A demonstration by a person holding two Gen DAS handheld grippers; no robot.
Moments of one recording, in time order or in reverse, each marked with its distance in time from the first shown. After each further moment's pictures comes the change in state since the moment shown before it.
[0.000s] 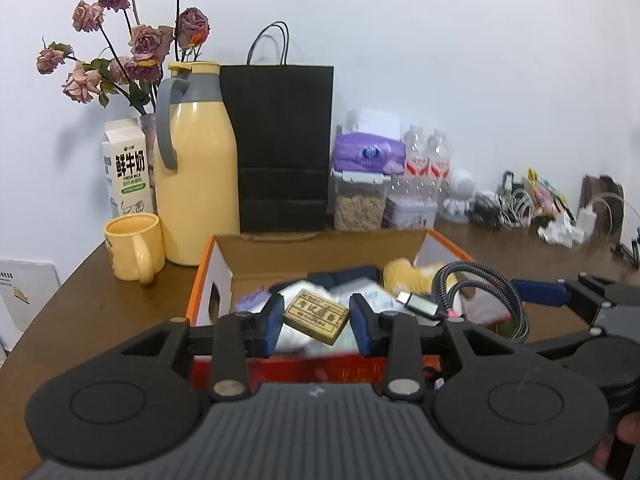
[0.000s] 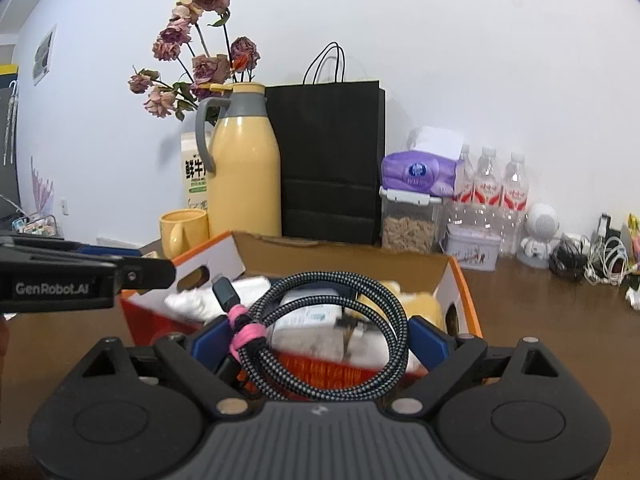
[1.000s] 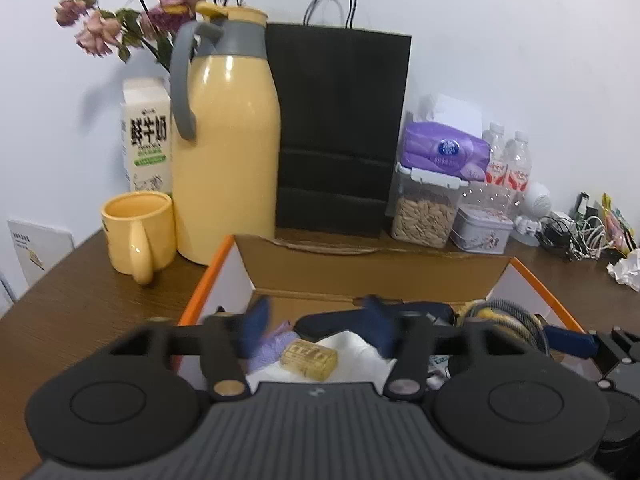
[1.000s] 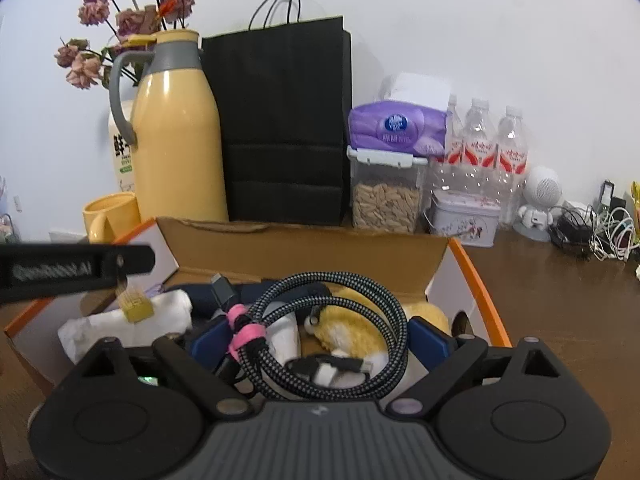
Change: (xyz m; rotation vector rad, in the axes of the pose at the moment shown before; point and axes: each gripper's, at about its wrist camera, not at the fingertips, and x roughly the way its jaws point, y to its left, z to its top) left arm 0.105 0.016 0.015 -0.119 0.031 0.156; right arm 0.114 -0.022 0.011 0.070 0.118 -0.098
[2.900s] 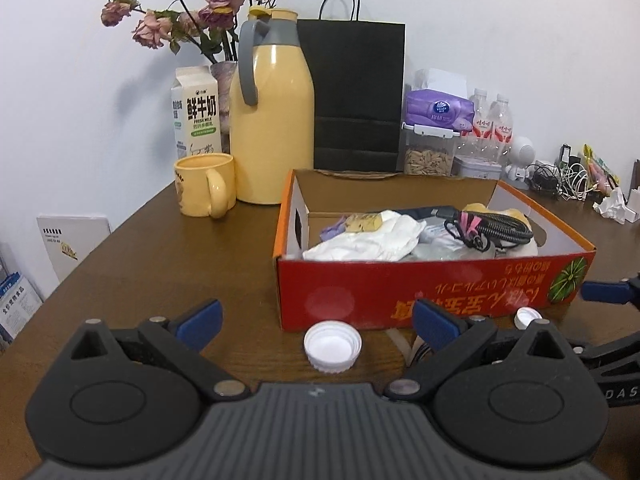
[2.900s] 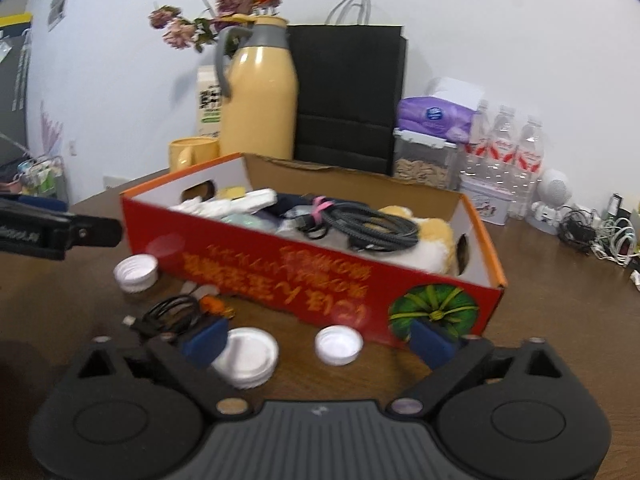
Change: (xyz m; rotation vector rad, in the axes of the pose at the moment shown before) left arm -0.108 0.051 -0.073 0.078 0.052 0.004; right arm -0.104 0.015 -0.079 -0.163 0.020 0.116
